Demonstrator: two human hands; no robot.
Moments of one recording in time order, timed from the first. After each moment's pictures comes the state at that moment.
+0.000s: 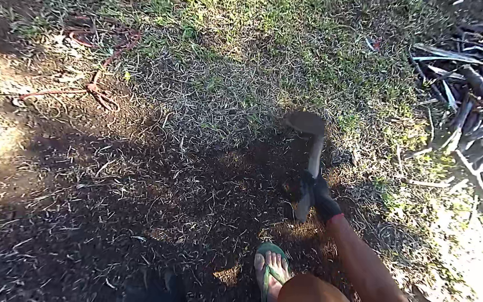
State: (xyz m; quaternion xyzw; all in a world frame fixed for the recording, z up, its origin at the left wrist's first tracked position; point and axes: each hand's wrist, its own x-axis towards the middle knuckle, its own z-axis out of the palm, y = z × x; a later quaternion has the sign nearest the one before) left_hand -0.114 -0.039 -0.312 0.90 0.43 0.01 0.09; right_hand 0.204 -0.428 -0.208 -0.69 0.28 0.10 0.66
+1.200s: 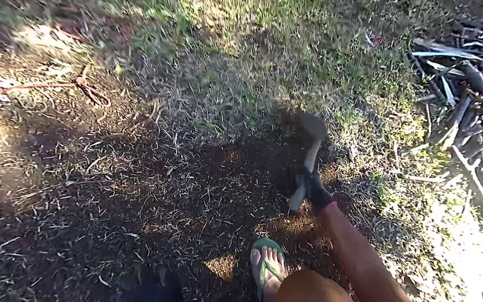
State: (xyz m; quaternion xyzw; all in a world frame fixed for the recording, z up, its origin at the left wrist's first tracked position) left_hand -0.115 -0.040 -0.311 0.89 0.44 0.01 0.09; right_hand 0.218 -0.436 -0.240 -0.60 0.32 0.11 0.72
